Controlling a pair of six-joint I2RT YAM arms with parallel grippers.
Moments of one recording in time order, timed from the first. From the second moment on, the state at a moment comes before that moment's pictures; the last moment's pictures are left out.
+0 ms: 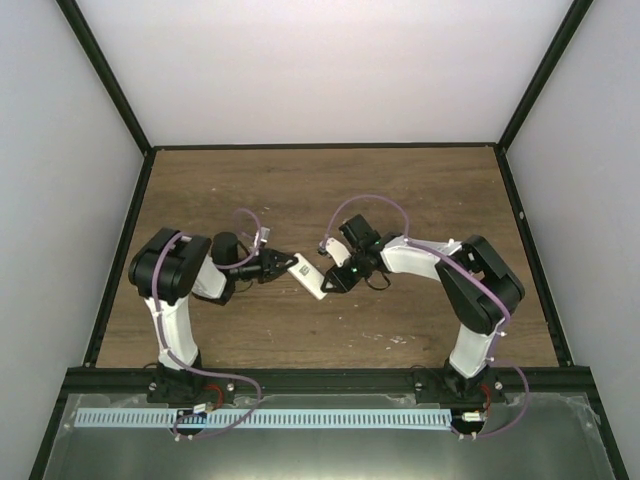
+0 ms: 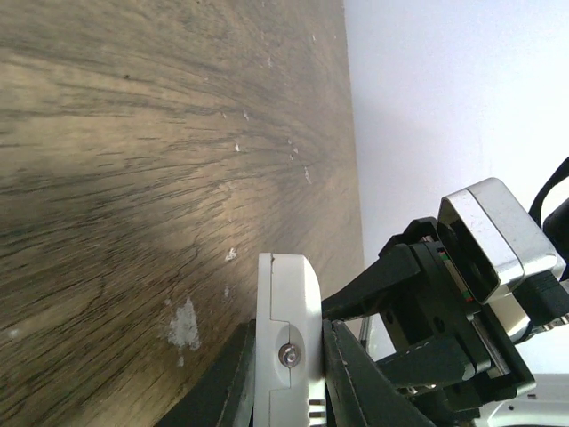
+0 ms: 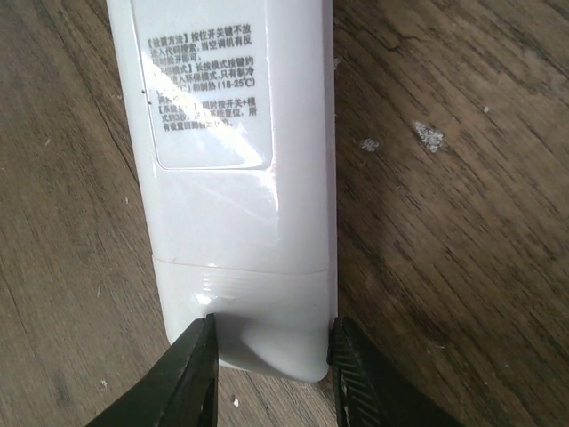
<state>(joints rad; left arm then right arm) -0.27 1.95 0.49 1.06 0.98 -1.03 0.67 1.77 0.97 -0.33 -0.46 -0.09</state>
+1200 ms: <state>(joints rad) -0.28 1.82 0.48 1.27 1.04 -1.26 0.52 1.46 1.02 -0.45 -0.51 -0.04</state>
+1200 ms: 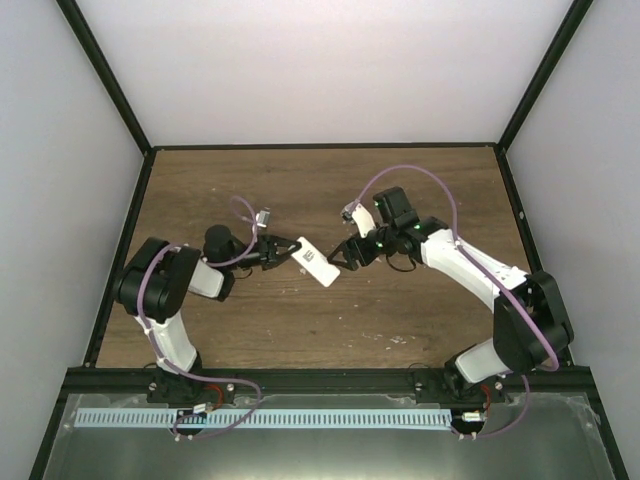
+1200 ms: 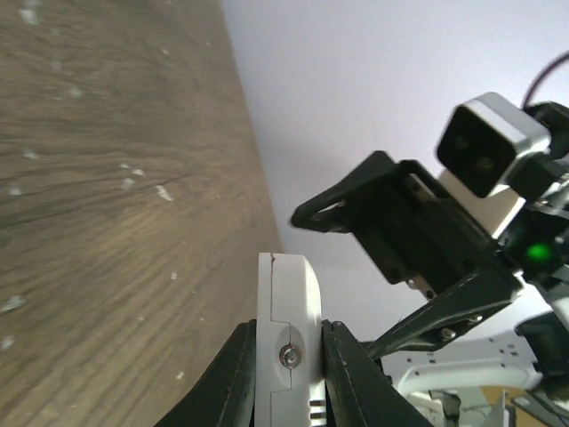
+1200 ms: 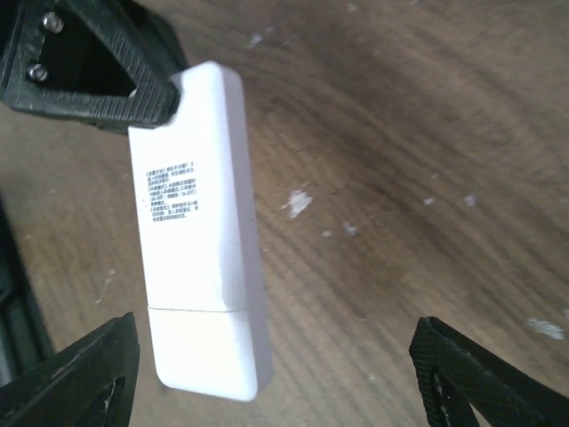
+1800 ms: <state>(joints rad) -0.35 1.75 0.54 1.30 1.19 -1.39 0.52 1.55 1.07 -0.60 -0.83 -0.10</state>
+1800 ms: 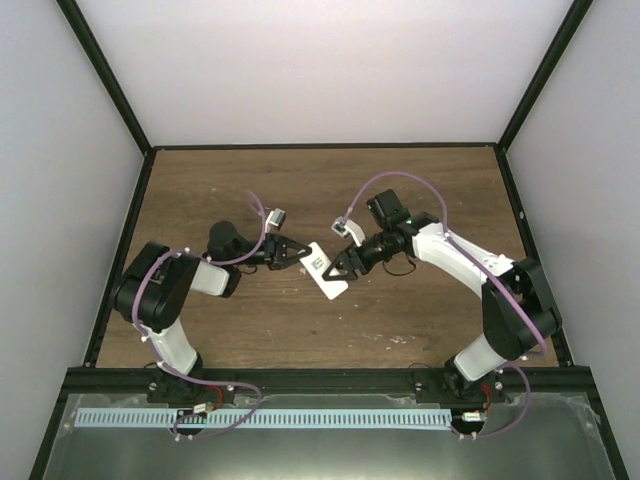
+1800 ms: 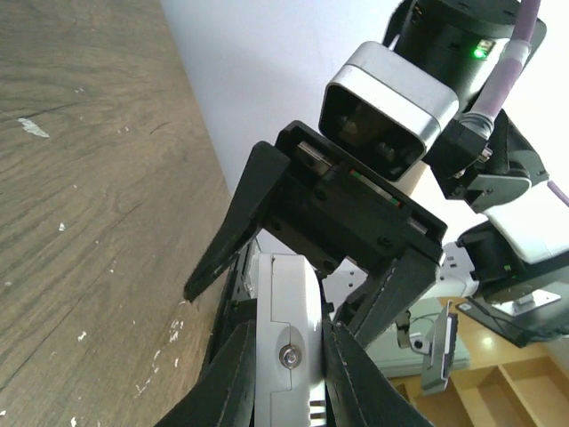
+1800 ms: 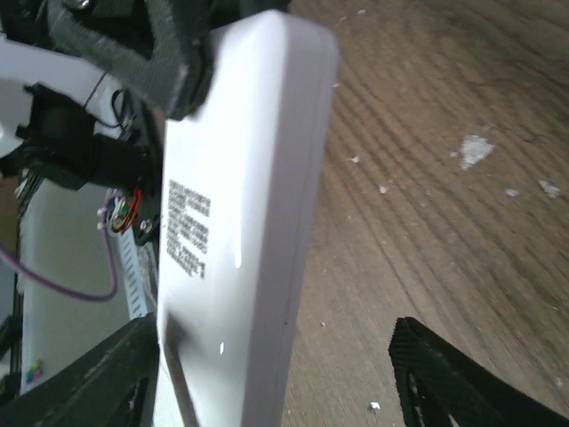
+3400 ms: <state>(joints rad) -0.19 1.36 0.63 0.36 0.95 -0.76 0.52 1.59 1.11 -0.66 -0.70 -0.08</state>
